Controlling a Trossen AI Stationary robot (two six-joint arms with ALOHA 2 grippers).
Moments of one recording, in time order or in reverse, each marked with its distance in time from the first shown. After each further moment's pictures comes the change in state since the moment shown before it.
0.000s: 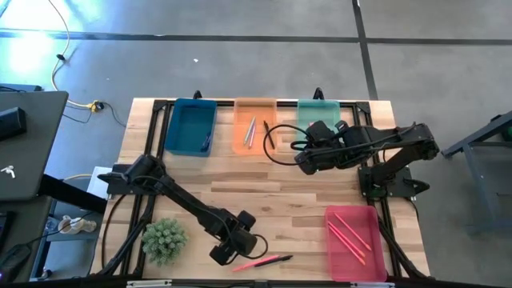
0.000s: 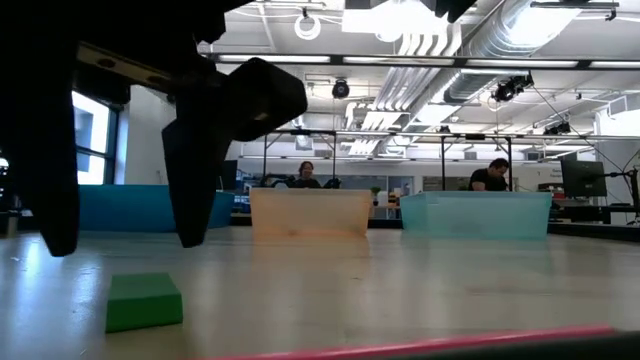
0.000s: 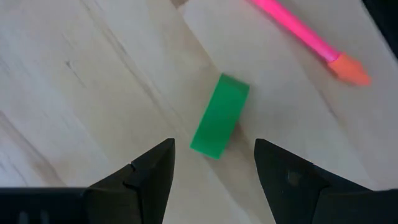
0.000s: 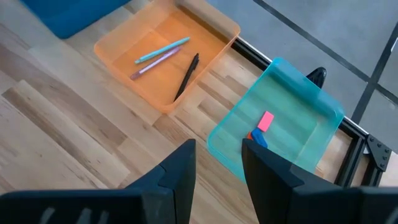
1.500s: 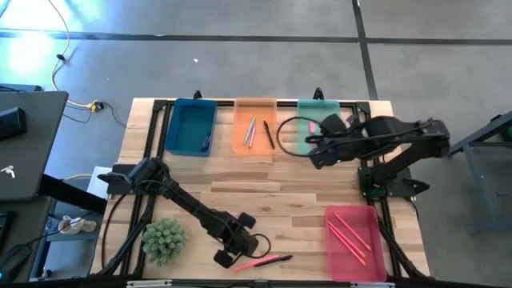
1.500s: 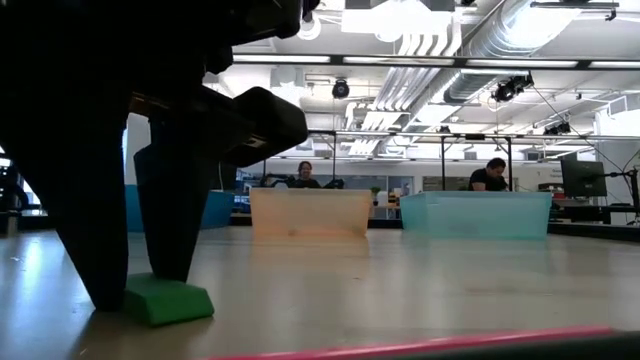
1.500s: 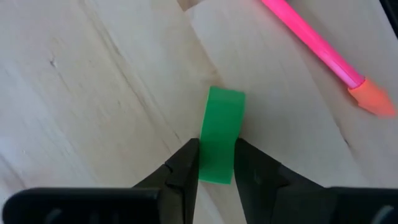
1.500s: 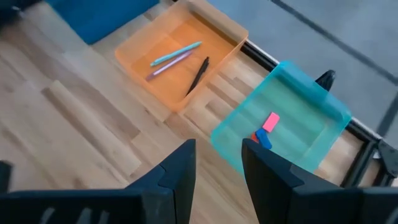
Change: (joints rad) left arm 0.001 0.062 -0.001 0.051 -0.011 -0.098; right arm 0.001 -0.109 0.000 0.000 -0.045 -0.068
